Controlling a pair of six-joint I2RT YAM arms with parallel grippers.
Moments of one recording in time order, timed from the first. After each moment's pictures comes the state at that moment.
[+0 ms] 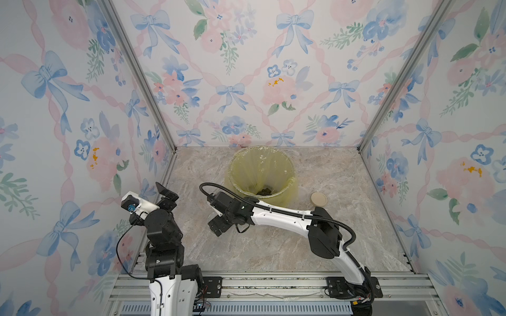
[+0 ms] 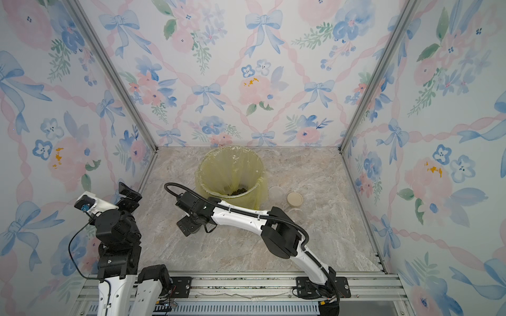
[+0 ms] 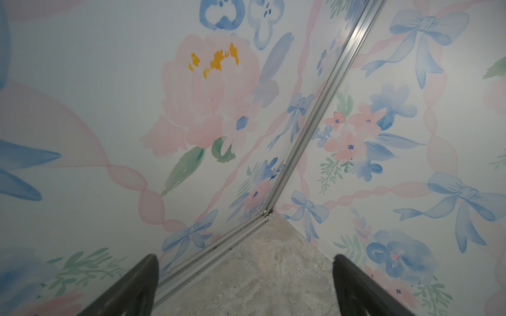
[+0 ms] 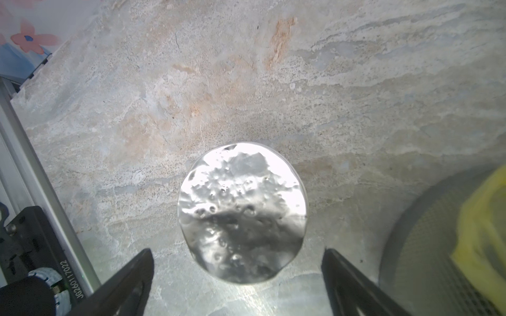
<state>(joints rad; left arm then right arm) 0.16 0.44 0.63 -0.18 -0.55 -0.39 1.17 2.28 2.01 -0.69 0.02 0.31</state>
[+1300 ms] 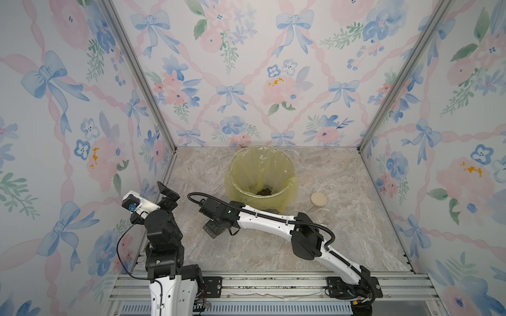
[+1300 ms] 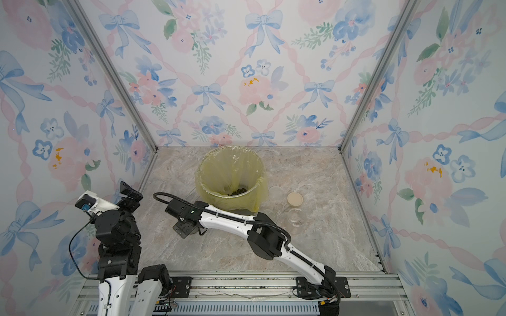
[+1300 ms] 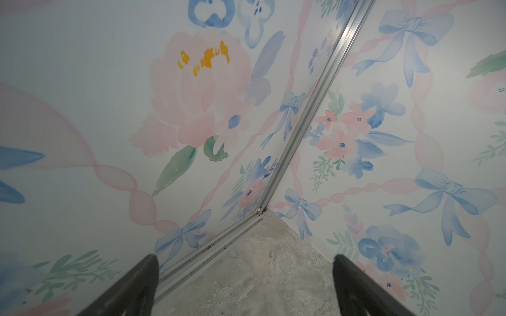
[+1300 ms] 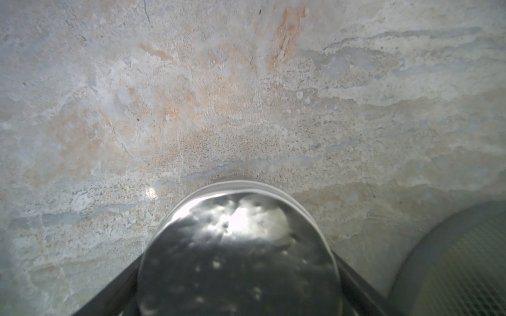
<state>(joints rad) 0.17 0.44 0.63 -0.17 -0.51 -0.39 1.22 2.52 2.33 -0.86 0.16 0.23</state>
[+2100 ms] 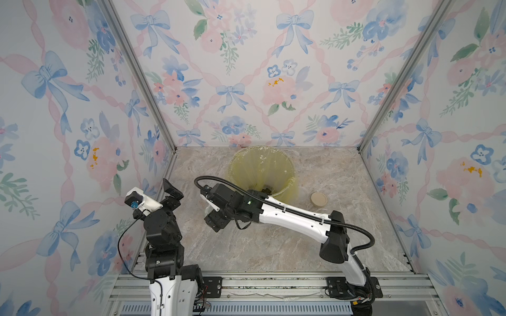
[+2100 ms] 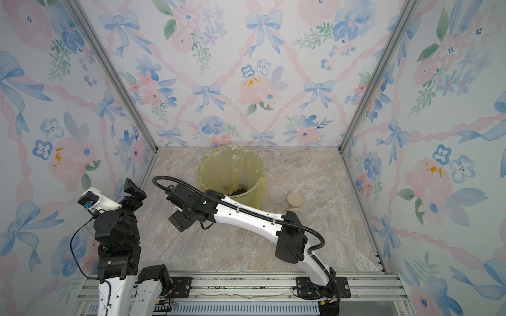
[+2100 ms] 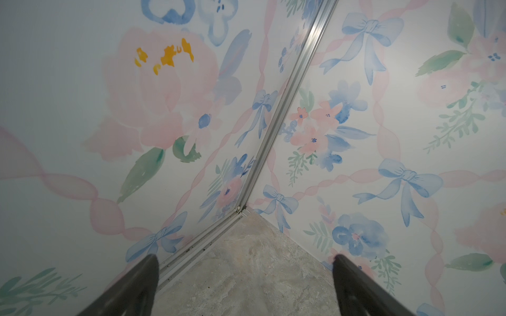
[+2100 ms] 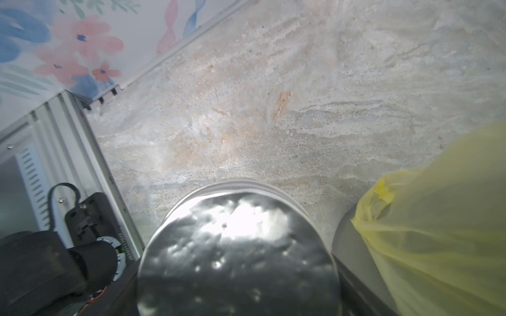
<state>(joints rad) 0.16 0.44 0.63 -0.12 -0.38 -0.37 1.23 2.14 2.19 -0.89 0.09 0.23</state>
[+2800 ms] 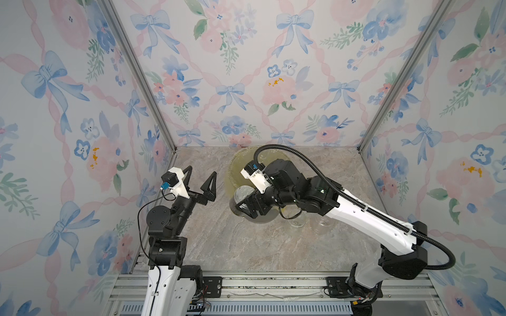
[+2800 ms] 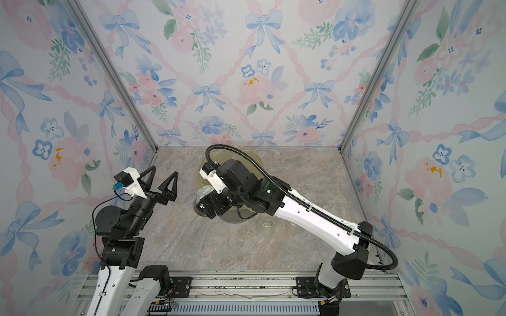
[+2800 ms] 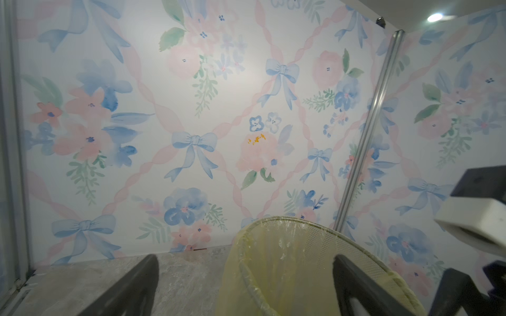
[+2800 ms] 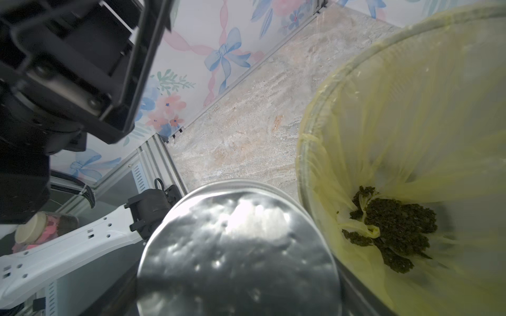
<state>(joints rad) -0.02 0.56 0.66 0.18 0.40 -0.28 1.07 1.56 1.80 -0.85 -0.13 0.31</state>
